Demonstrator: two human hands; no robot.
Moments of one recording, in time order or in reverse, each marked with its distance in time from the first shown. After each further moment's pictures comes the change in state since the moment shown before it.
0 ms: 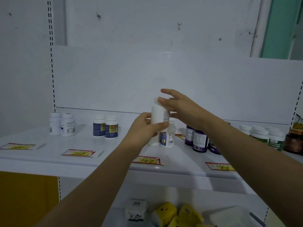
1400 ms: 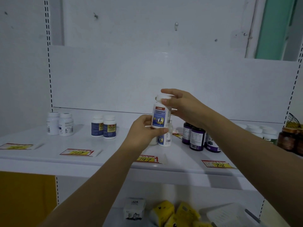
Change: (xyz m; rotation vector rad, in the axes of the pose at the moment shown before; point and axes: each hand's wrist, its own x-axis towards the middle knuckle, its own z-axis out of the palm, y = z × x) left_hand -0.005 -0.010 0.003 0.052 0.010 0.108; right_hand -0.011 -0.010 -0.007 0.115 0.029 0.018
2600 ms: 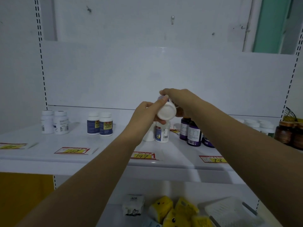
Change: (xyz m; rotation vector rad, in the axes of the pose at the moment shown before) left_hand 0.025 0.021 0.009 -0.030 -0.010 -0.028; right_hand 0.011 -0.010 0.008 -0.212 0.374 0.393
